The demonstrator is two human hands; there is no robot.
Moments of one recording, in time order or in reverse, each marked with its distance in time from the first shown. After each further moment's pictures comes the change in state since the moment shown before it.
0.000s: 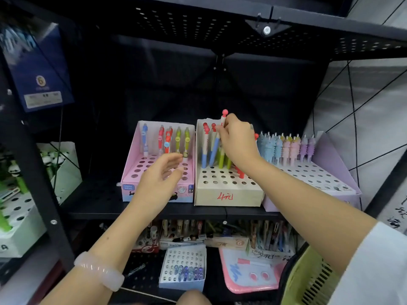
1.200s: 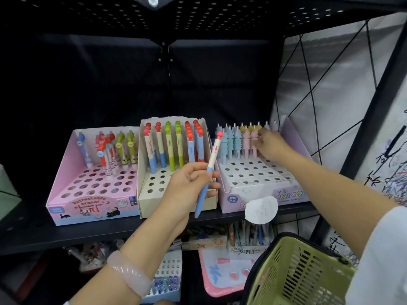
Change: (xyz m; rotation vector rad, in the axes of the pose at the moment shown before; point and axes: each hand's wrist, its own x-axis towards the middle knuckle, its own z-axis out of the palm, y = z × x) left_hand 0.019 0.052 0.148 -0.545 -0.203 -0.333; right_hand 0.011 0.228 -0.057 -0.156 -0.307 0.384
